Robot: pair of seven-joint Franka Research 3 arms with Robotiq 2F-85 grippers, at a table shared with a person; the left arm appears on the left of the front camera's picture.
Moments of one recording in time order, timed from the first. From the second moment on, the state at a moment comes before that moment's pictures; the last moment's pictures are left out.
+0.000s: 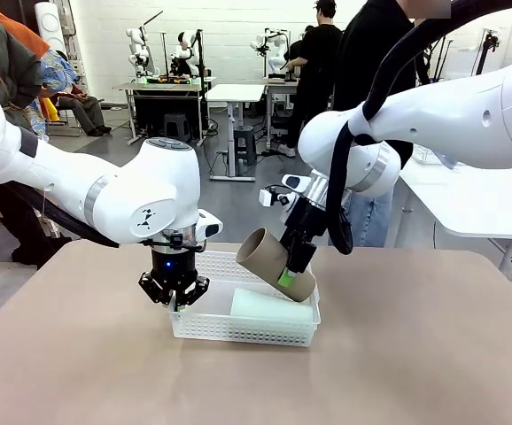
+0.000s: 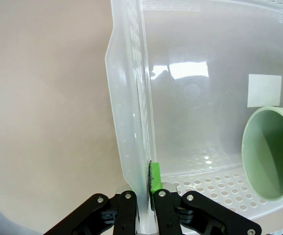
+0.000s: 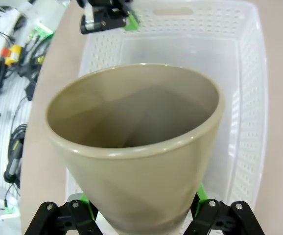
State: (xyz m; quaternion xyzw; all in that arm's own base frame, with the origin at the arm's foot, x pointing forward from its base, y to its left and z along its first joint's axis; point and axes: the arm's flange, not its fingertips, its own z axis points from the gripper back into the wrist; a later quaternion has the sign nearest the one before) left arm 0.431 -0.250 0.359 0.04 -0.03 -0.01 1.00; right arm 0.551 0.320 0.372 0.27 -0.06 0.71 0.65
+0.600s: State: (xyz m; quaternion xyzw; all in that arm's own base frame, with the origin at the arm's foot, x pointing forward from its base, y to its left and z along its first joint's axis) left arm 0.431 -0.250 0.359 0.04 -0.03 -0.01 1.00; right arm 0.567 0.338 0.348 0.25 -0.07 0.71 0.65
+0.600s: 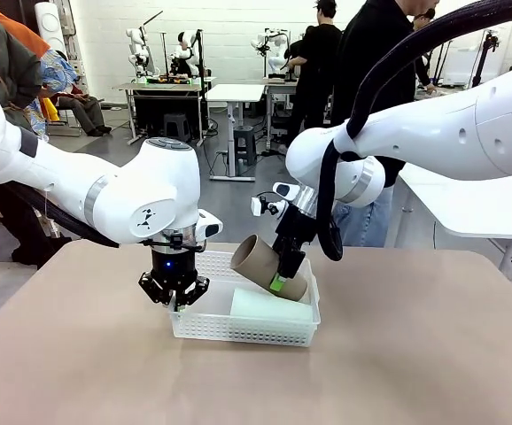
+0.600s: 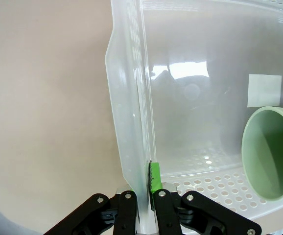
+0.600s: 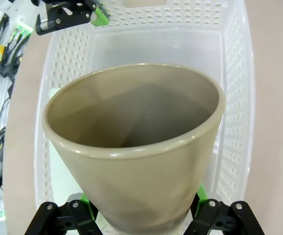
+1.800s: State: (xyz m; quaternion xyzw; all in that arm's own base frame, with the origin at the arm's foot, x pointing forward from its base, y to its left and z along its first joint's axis) left arm 0.431 -0.250 0.359 0.04 -0.03 -0.01 1.00; right arm 0.560 0.265 0.439 0.29 -0.18 0.68 0.65
